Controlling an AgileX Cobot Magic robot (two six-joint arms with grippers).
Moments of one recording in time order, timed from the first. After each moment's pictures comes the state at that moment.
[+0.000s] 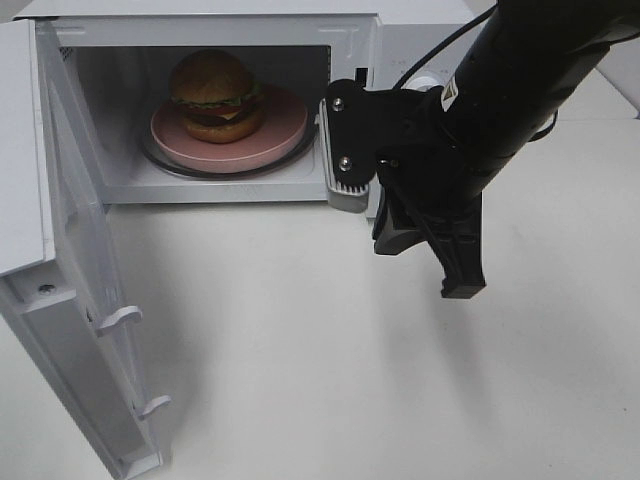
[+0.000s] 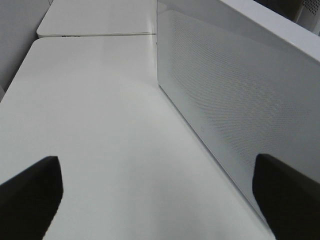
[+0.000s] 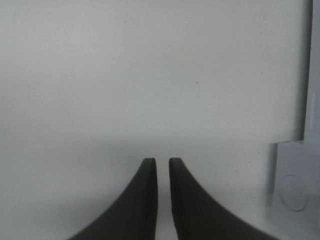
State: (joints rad) left arm 0.09 0.00 -0.51 -0.16 1.04 0.16; right arm 0.62 1.63 -1.11 0.07 0.72 -1.15
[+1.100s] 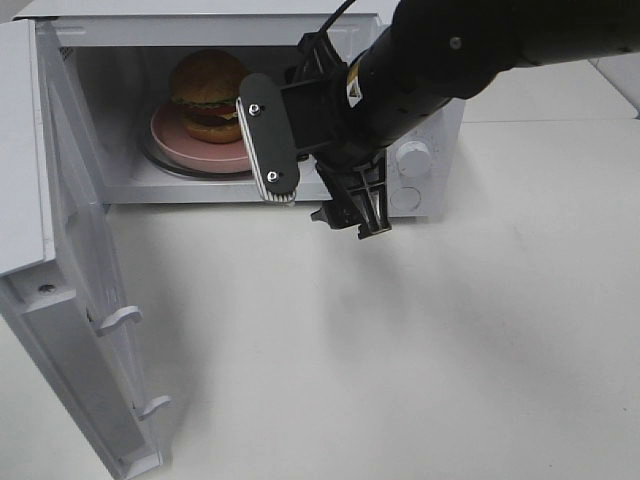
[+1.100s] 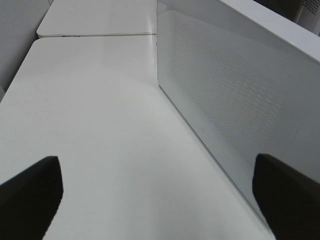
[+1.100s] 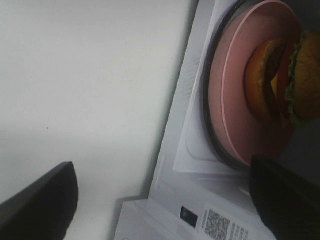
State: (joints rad) left arm 0.09 0.00 -0.51 -0.16 1.04 0.16; right arm 0.71 1.80 -1.24 -0.26 0.35 -1.11
